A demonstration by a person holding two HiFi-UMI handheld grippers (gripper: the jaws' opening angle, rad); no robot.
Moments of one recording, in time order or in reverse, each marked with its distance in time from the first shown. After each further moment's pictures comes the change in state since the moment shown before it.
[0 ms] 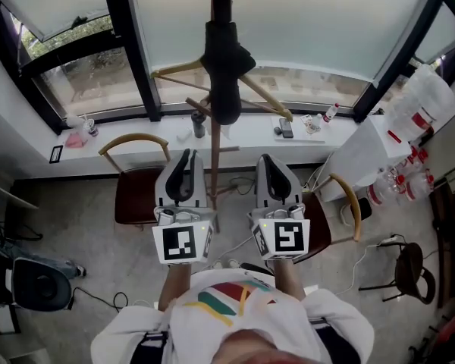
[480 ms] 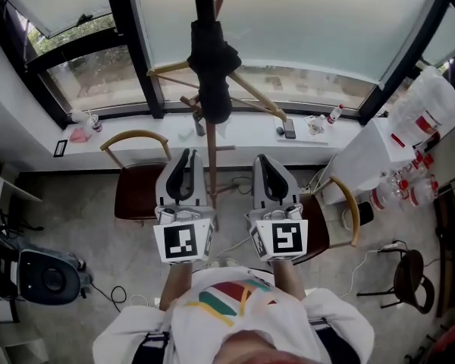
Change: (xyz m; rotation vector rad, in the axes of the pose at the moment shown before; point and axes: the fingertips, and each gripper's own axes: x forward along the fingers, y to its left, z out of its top) left arm 0.005 -0.028 -0.006 0.025 0.031 0.054; right arm -0.007 -0.019 -0.001 0.028 0.001 0.067
